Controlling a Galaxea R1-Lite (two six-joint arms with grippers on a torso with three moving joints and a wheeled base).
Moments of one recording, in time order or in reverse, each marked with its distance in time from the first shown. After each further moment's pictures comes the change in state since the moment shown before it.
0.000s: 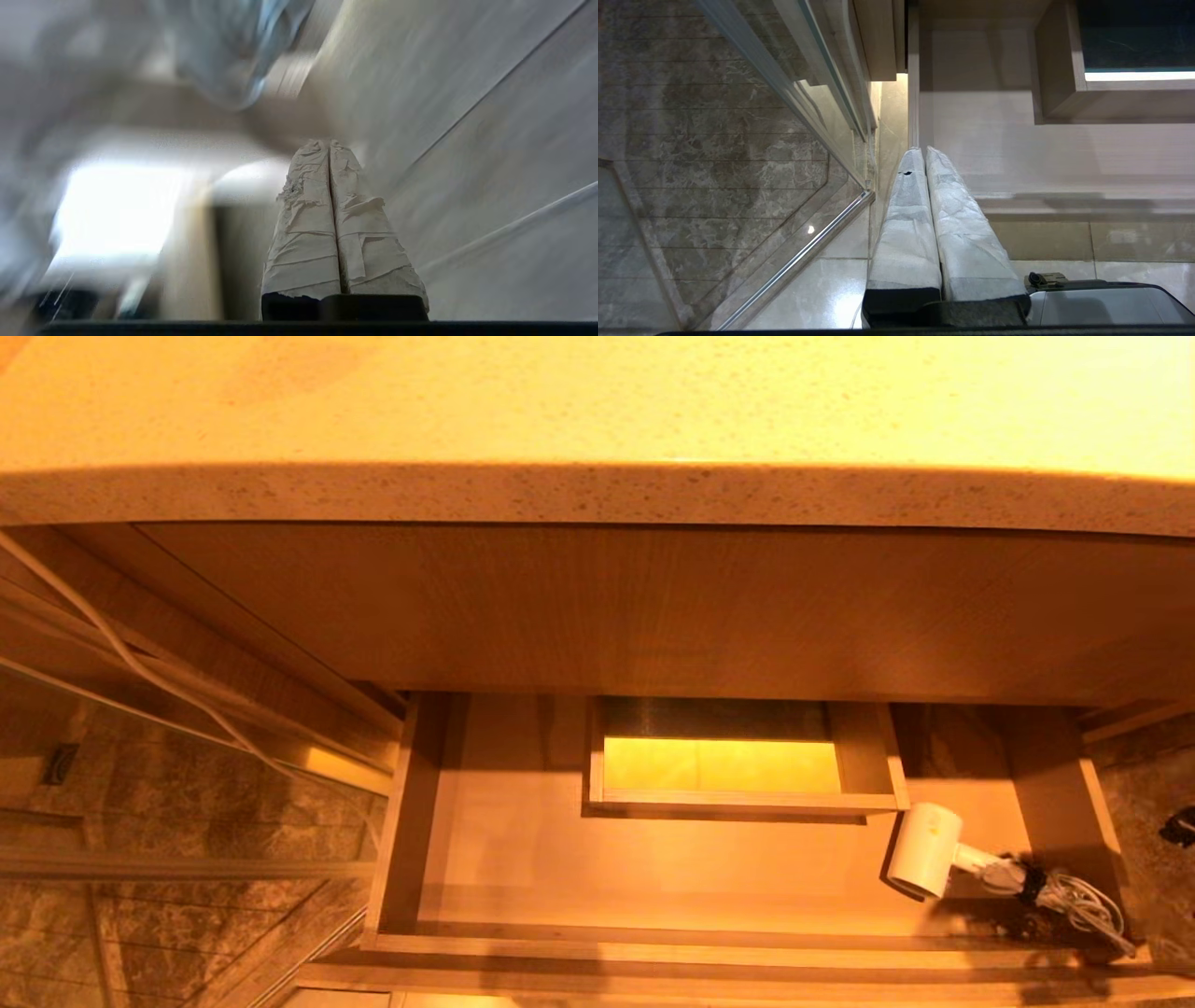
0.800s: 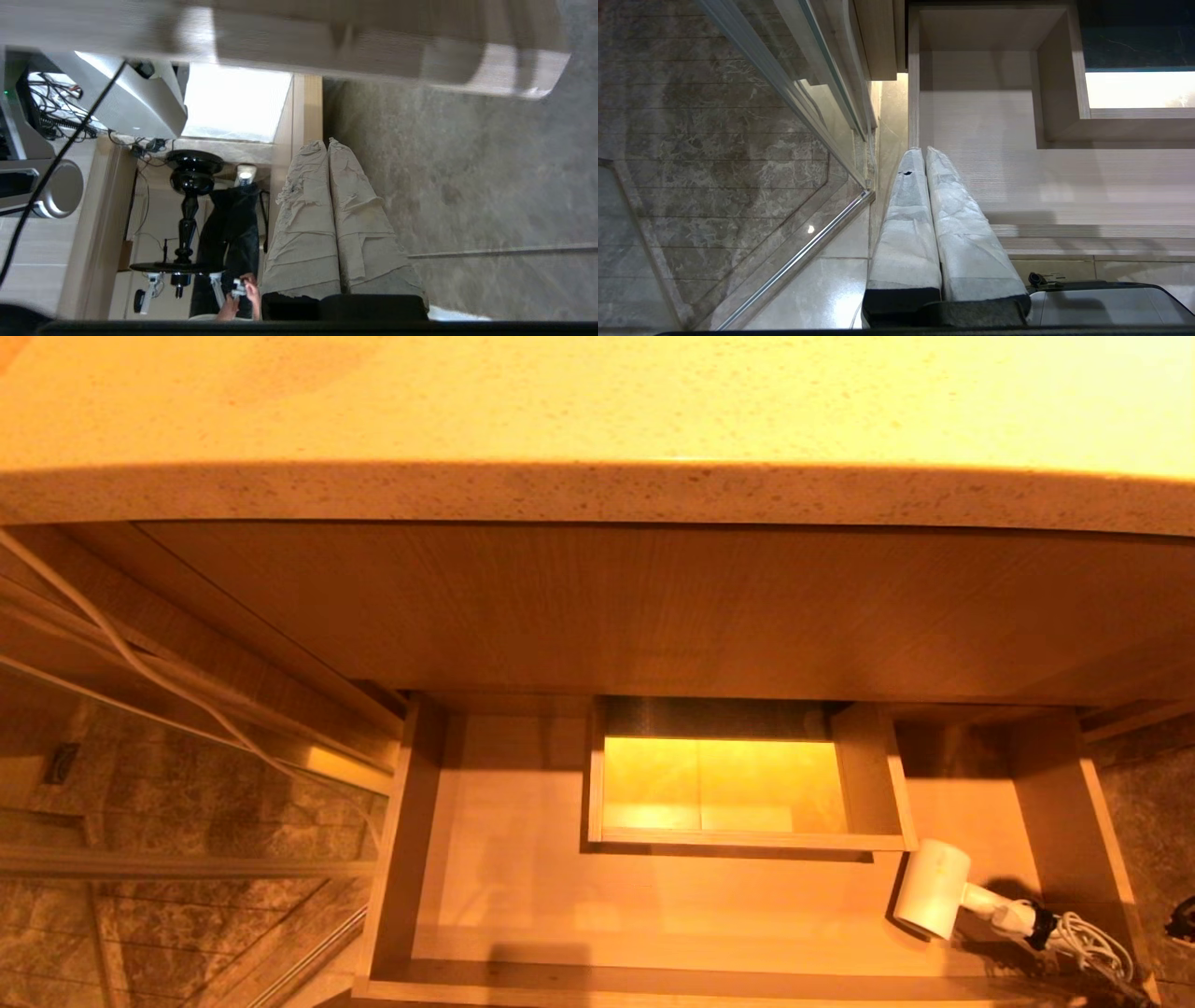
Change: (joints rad) left arm 0.000 0.000 0.000 0.000 0.000 0.000; right arm -0.112 0.153 0.020 0.251 -0.013 -0.006
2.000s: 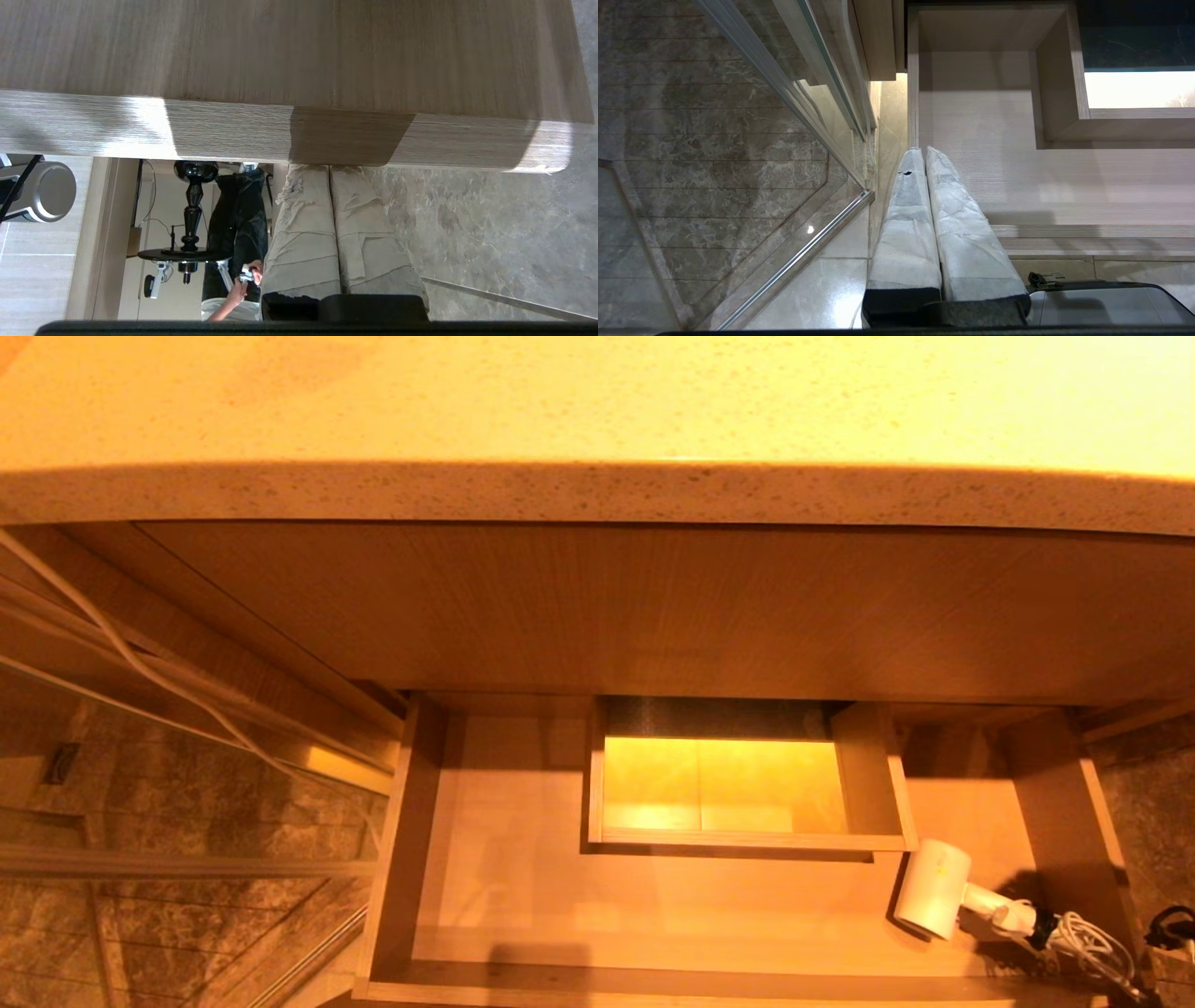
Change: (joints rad) left arm 0.000 0.000 0.000 0.000 -0.001 0.000; right arm -0.006 0.208 -0.140 -0.048 -0.026 0.025
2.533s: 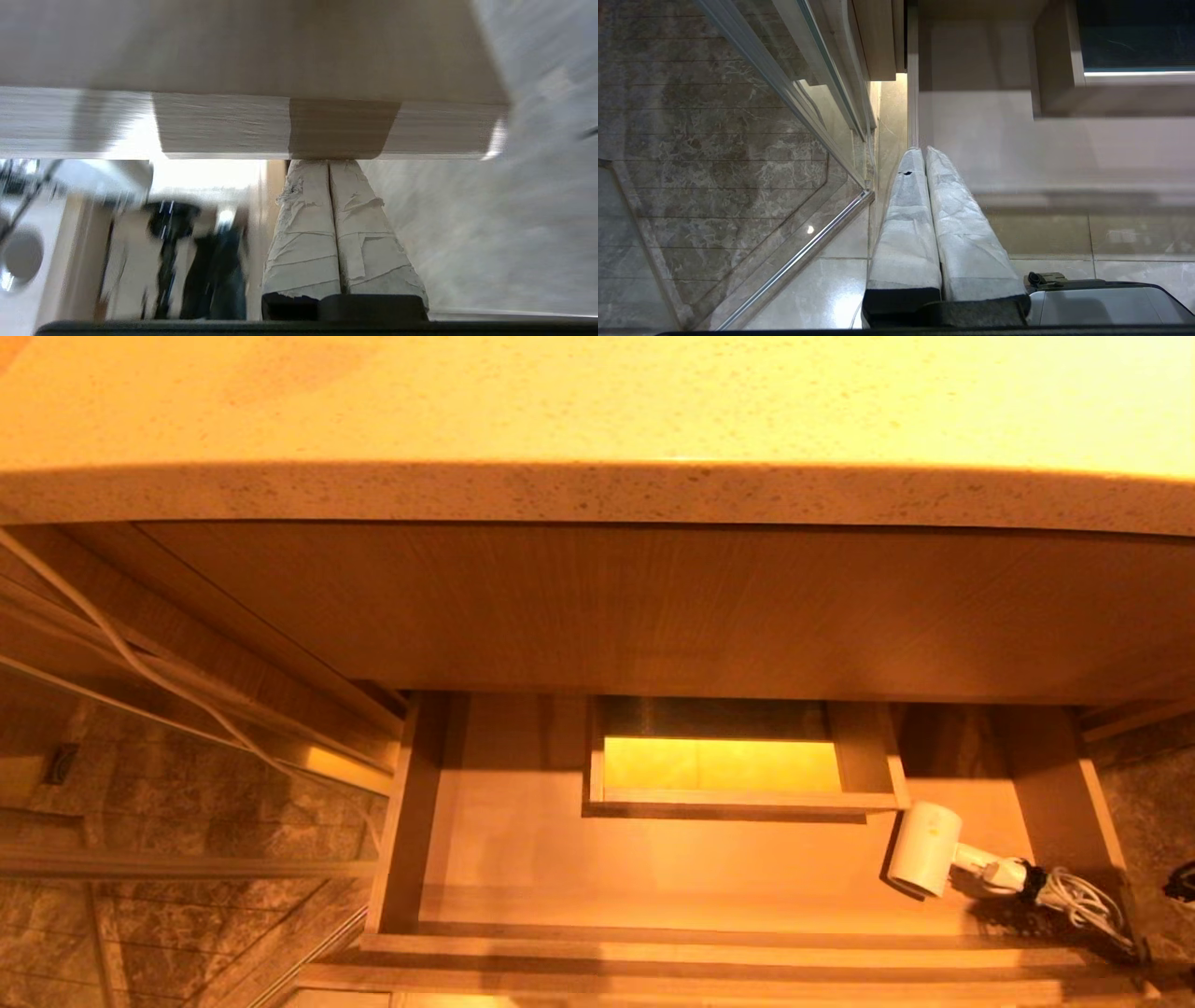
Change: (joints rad) left arm 0.000 0.000 0.000 0.000 0.000 0.000; right arm 0.010 -0.094 -0.027 -0.093 0.093 0.015
